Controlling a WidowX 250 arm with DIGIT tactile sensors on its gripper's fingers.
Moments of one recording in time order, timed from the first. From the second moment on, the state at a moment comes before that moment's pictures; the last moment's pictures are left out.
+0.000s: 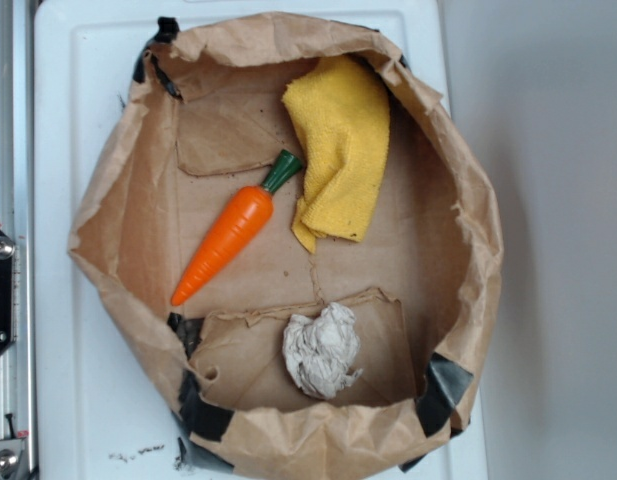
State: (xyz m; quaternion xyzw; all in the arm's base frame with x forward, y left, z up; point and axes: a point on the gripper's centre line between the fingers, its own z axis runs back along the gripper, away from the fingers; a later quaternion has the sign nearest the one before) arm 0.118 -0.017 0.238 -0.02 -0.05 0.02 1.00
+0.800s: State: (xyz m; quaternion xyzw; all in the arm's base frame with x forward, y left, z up) arm 0.216 0.030 0.174 -0.02 -0.12 0.19 0.97
